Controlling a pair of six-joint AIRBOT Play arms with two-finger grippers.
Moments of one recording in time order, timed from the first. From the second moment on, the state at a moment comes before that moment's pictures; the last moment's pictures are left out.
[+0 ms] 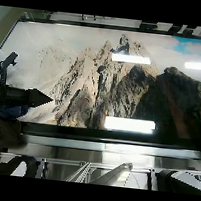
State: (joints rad) left arm 0.19 -0.79 0.79 -2.36 1.39 1.90; right arm -1.15 -1.31 1.17 -1.61 1.56 1.74
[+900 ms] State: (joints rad) left arm 0.12 -0.77 0.95 -2.40 1.40 1.92; right arm -0.30 -0.71 0.96 -0.98 1.19 1.41
